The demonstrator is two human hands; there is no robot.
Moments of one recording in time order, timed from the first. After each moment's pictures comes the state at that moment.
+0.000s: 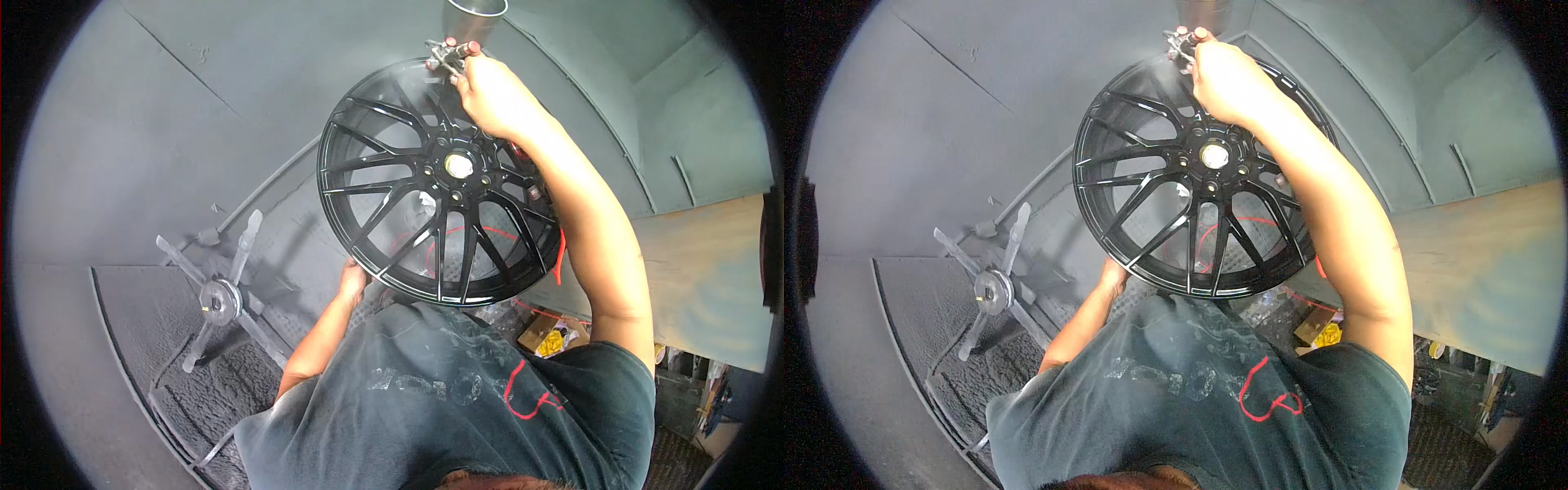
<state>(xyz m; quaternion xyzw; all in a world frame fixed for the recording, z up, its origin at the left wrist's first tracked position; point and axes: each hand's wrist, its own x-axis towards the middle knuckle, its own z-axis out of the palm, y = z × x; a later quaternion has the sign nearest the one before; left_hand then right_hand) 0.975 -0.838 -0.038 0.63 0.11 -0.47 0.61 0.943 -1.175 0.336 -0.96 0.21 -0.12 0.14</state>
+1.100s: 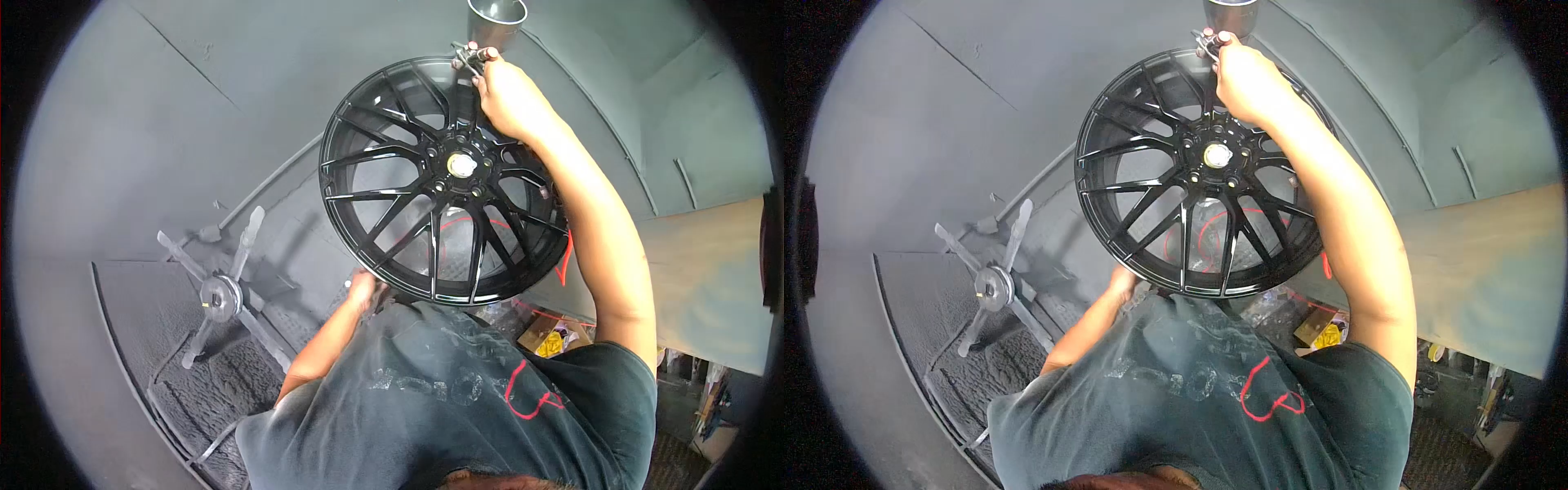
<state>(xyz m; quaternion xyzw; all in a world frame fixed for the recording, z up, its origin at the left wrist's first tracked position) 0.941 -0.827 -0.058 0.63 0.11 -0.49 0.59 0.922 -1.191 0.326 -0.96 0.23 -0.15 0.09</state>
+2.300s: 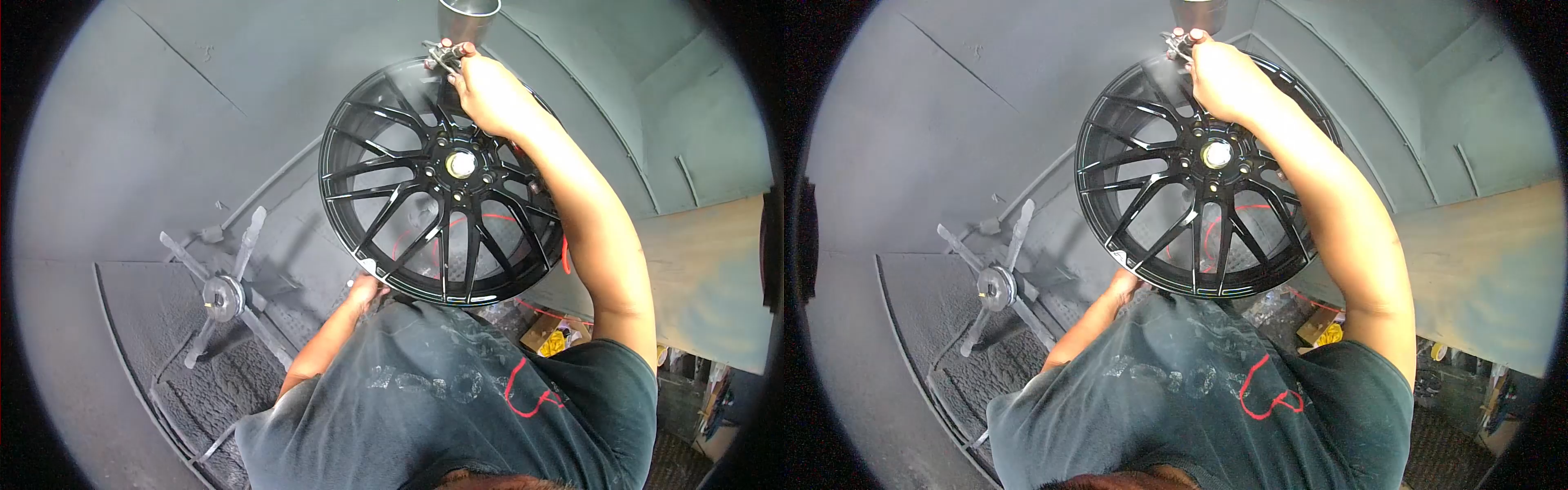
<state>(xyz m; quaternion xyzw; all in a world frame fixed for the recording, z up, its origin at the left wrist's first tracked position) 0.943 -0.815 -0.063 0.60 0.05 -0.60 0.53 0.935 -1.176 0.325 -0.97 0.16 -0.18 0.09</state>
